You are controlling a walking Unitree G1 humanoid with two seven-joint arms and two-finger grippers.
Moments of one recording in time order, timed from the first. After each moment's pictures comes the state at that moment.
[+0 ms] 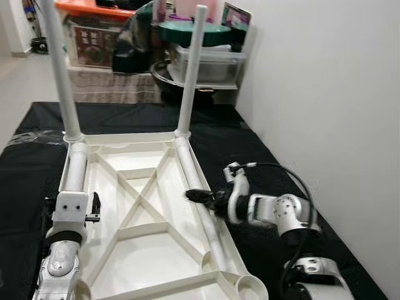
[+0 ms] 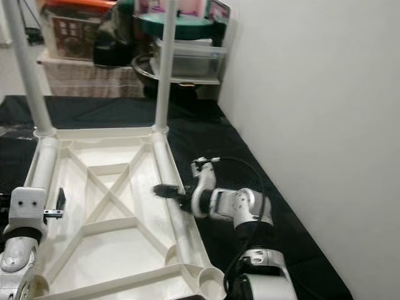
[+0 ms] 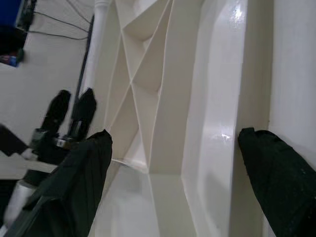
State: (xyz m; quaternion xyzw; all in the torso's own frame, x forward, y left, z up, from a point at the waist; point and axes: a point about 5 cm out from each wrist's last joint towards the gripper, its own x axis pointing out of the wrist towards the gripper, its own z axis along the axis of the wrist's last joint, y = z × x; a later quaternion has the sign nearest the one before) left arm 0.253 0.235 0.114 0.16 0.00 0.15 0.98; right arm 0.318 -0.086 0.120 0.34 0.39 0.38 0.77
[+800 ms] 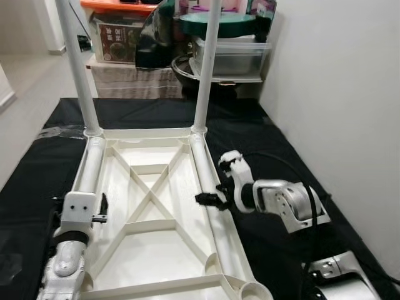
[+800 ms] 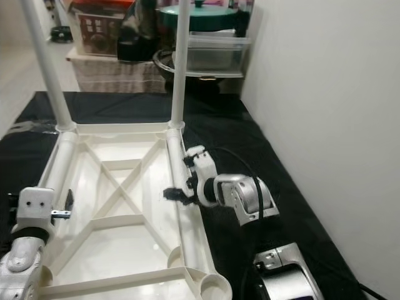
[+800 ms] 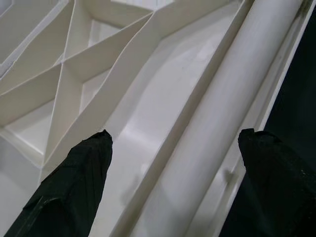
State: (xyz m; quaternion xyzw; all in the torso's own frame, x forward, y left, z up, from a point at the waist) left arm 0.253 0.234 0.114 0.16 0.00 0.14 0.98; right arm 0.334 -0.110 0.174 -0.02 0.29 0.34 0.90
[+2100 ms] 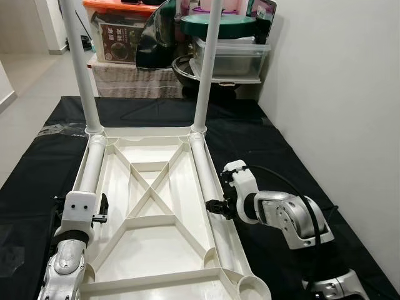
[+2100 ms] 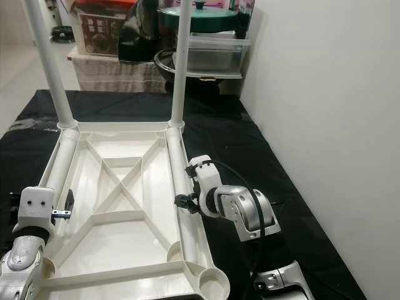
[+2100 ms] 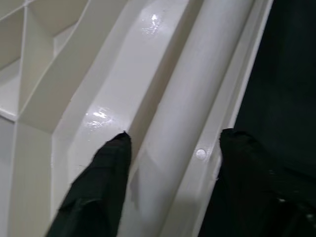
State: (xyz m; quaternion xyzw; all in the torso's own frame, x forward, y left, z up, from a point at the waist) left arm 0.257 0.232 0.110 0.16 0.00 0.14 0.98; right arm 0.314 -0.118 0.149 -0.04 0.33 0.26 0.91
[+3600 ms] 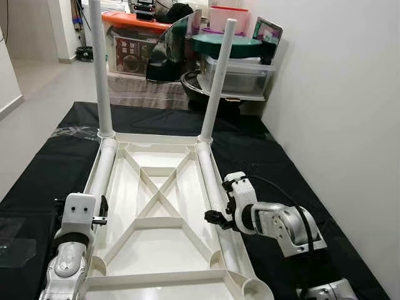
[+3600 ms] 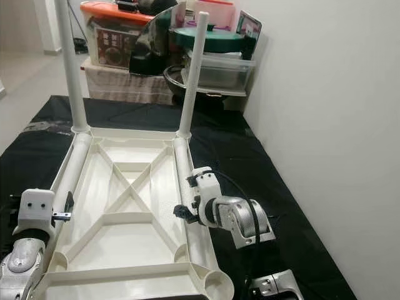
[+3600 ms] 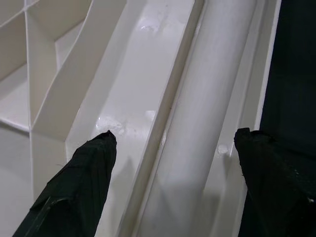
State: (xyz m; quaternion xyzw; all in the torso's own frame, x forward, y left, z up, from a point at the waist) left arm 0.254 0.229 0.105 0.15 0.01 0.14 0.98; right arm 0.312 -0.125 0.115 0.02 0.39 0.20 0.90
